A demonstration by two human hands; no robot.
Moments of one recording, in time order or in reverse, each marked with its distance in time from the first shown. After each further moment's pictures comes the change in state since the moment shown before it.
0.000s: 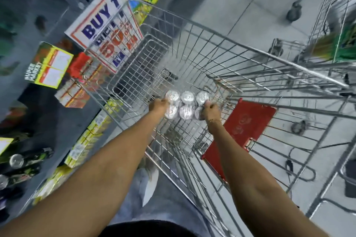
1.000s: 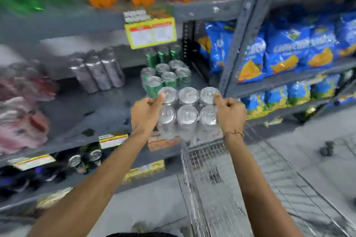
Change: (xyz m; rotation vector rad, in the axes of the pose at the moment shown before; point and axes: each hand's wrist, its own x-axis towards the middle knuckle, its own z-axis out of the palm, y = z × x) left_hand -0.216 -0.111 -0.297 -0.743 1.025 0.275; right_hand -0.312 -0.336 0.064 0.057 -0.131 -1.131
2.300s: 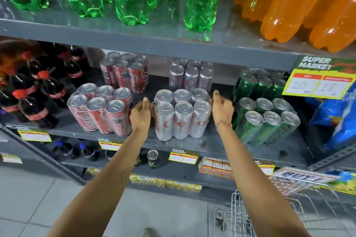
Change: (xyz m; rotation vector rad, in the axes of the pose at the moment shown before) left_hand 0.131 -0.172 -0.174 -0.375 0.496 -0.403; right_hand -0.040 -0.105 0.298 0.088 -0.494 0.062
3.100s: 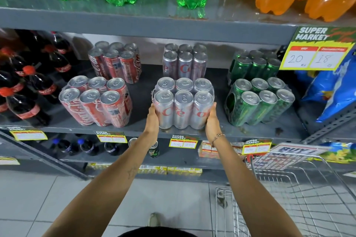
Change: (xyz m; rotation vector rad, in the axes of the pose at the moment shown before) left_hand -0.035 -0.035 0.019 -0.289 -0.410 -0.217; right_hand -0.056 0.068 0.004 0.341 -0.318 0.330
